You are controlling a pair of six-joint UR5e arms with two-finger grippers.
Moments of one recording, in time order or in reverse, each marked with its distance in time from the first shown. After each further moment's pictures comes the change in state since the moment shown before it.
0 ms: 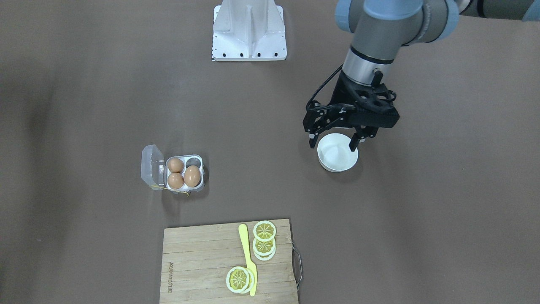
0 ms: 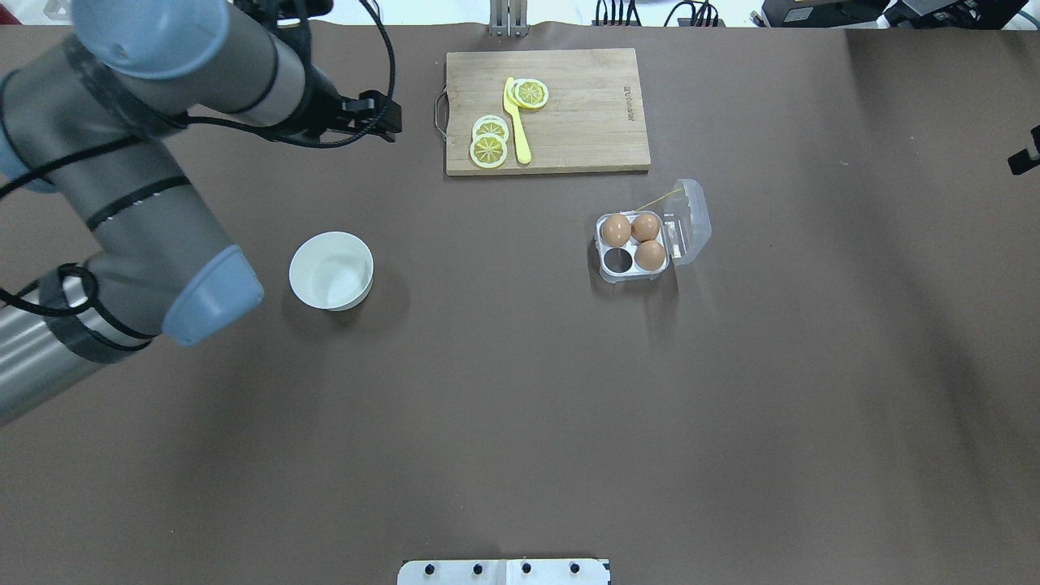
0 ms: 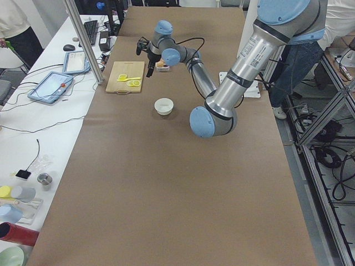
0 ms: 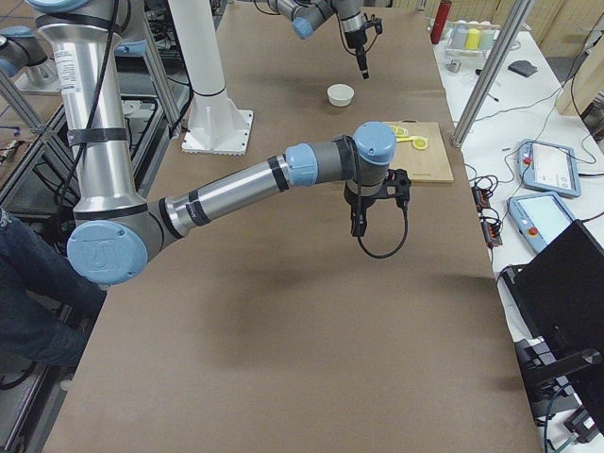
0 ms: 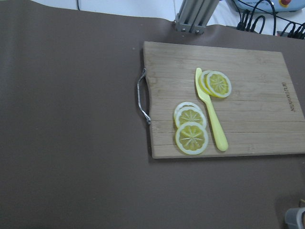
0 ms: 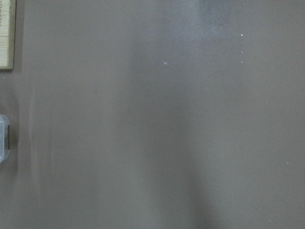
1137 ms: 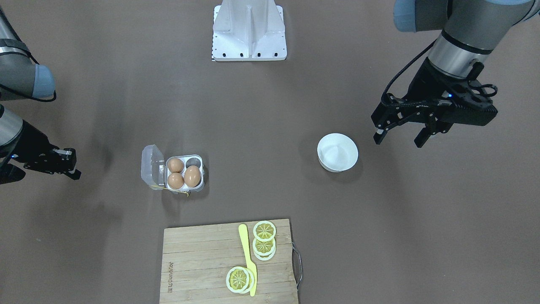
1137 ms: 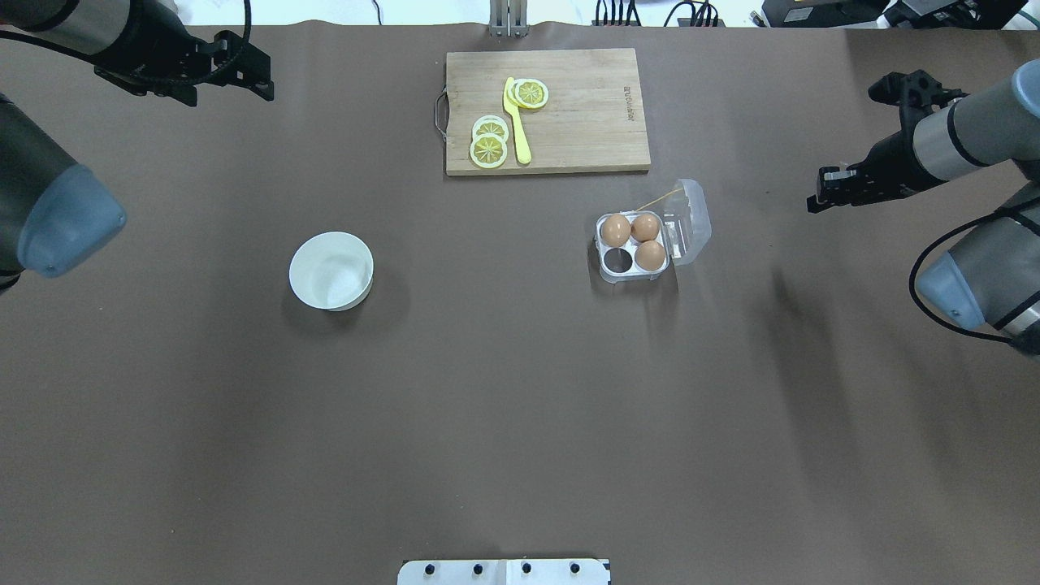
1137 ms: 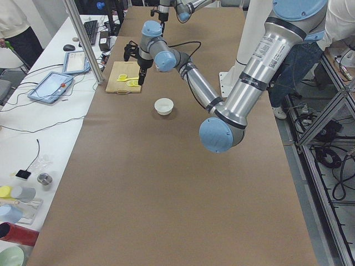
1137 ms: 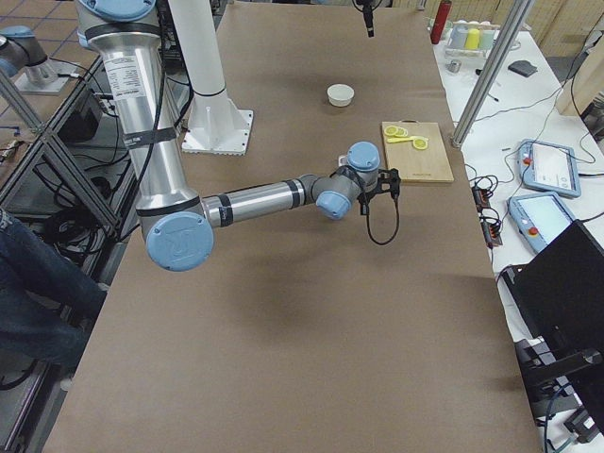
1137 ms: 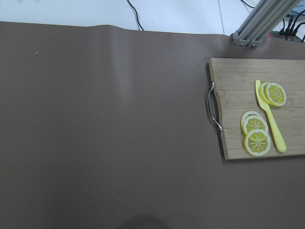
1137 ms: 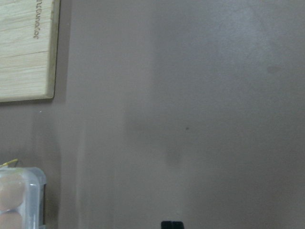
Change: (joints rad) left arm -0.159 0.093 -0.039 0.022 -0.153 0.130; right arm -0.373 0.116 -0.270 0.714 -0.204 0.646
